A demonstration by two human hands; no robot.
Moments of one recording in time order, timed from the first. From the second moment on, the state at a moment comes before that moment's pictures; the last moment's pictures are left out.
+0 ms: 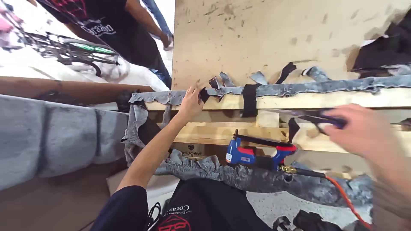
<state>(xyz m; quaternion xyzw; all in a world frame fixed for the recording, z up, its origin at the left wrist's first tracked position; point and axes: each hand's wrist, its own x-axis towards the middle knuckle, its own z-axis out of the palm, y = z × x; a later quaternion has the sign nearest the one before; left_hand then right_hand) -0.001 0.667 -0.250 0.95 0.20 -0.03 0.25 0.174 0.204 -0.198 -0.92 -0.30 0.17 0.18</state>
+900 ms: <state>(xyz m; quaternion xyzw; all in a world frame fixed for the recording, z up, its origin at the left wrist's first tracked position) 0.024 0.707 -0.262 0.95 0.04 0.10 0.28 0.189 0.481 -0.249 -0.81 -0.53 0.24 0.04</state>
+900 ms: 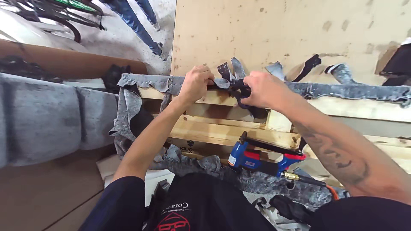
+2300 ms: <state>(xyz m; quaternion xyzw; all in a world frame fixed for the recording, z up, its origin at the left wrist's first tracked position) 0.003 0.709 -0.203 0.87 0.06 0.13 0.46 0.094 0.590 -0.134 -0.76 -0.32 0.47 0.31</state>
